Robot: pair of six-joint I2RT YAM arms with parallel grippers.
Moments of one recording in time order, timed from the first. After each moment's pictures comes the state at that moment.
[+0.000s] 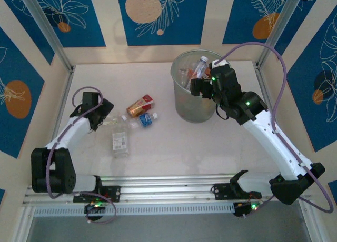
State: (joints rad) left arm -0.02 1.36 0.85 -0.42 -0.08 -0.94; right arm 0.60 1.23 1.48 -0.83 0.38 0.35
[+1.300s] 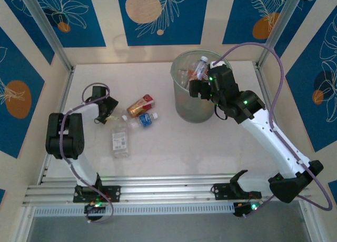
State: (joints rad) left arm -0.02 1.78 1.02 -0.25 -0.03 -1.02; right arm 0.60 1.25 1.49 -0.86 0.37 0.38
